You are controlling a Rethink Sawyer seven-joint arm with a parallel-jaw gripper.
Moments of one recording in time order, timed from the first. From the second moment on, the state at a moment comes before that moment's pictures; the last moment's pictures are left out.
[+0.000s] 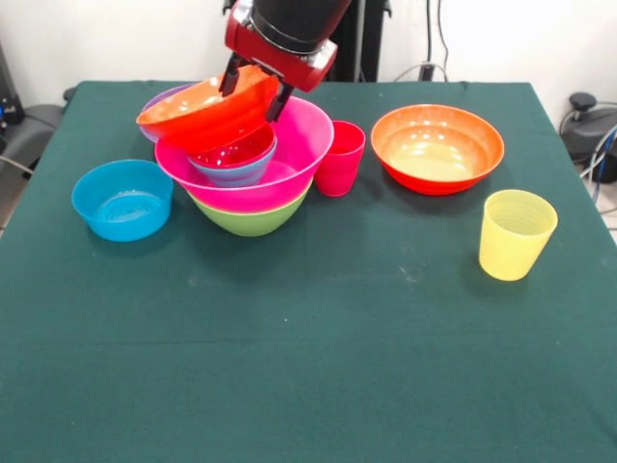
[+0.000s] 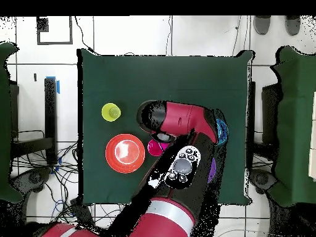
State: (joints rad) arm 0.02 -0.45 -0.44 1.39 -0.02 0.84 1.87
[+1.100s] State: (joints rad) arm 0.05 -0.45 -0.44 1.32 -0.02 0.90 1.87
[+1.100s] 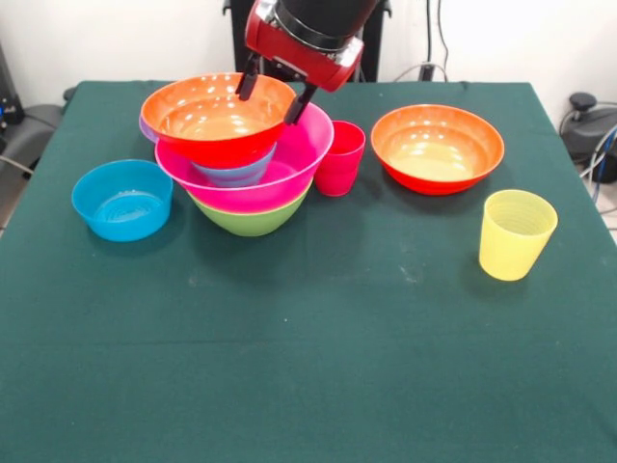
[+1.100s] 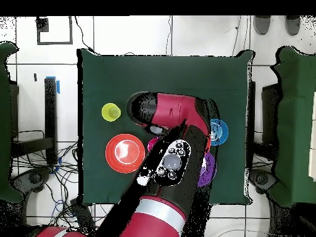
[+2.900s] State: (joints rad) arm 0.09 -0.46 -0.40 1.25 0.12 0.92 1.87
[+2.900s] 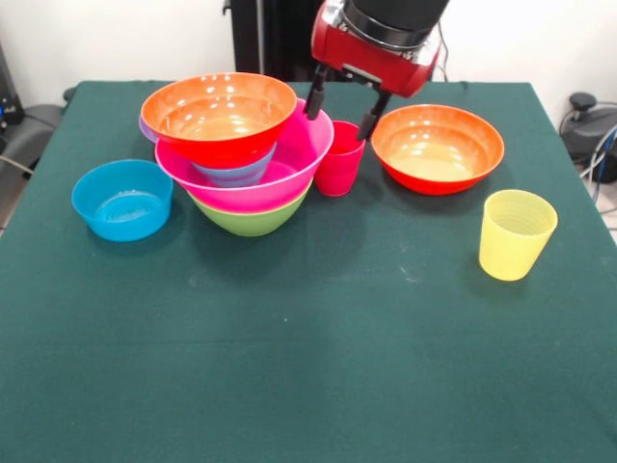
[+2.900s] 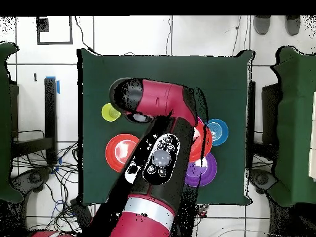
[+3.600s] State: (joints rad) arm 0.14 -0.43 -0.40 1.20 0.15 0.92 1.87
